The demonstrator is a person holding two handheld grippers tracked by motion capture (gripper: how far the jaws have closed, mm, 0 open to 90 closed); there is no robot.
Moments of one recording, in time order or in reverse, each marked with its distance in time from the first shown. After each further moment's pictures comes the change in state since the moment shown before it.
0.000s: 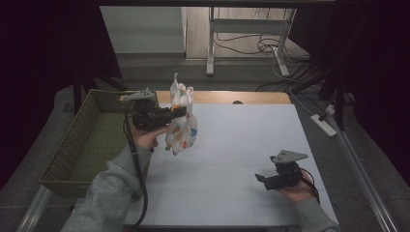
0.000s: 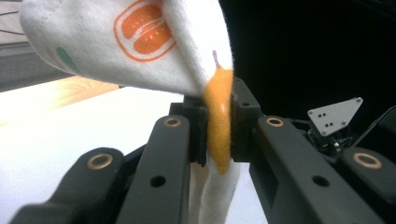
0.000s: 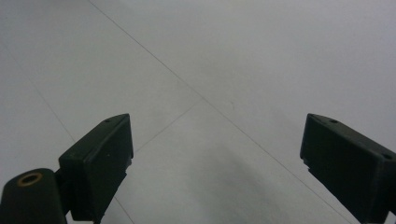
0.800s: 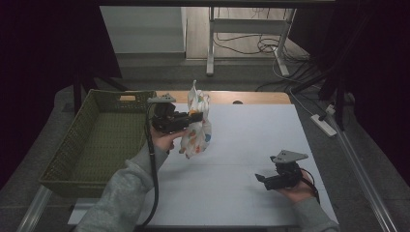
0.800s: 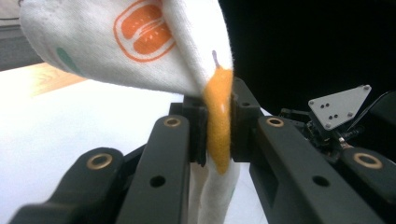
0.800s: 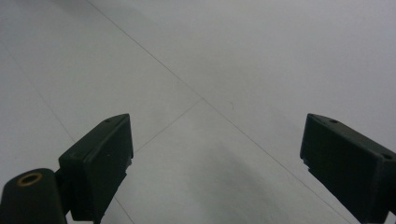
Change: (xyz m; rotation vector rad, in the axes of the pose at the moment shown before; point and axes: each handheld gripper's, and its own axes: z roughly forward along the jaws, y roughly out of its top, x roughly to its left) left arm -0.008 -0.009 0.049 0.056 -0.052 -0.001; right arm 0.000 0.000 0.000 -0.002 -0.001 0.000
